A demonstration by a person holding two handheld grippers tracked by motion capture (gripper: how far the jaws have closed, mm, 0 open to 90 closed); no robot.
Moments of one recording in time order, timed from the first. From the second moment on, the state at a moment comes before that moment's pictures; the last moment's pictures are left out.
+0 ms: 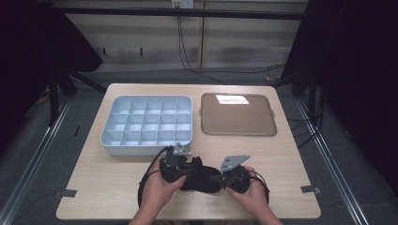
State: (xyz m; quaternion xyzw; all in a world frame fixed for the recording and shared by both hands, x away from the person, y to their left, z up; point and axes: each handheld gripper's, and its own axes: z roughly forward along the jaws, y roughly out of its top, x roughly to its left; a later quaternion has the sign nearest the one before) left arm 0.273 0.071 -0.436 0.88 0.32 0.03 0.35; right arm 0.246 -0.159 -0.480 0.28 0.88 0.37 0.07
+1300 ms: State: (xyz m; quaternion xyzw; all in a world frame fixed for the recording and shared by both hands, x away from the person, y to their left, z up) left arm 0.269 0.033 -0.451 0.90 0.30 -0.01 0.33; right arm 0.251 -0.184 -0.487 0.30 0.89 0.34 0.06
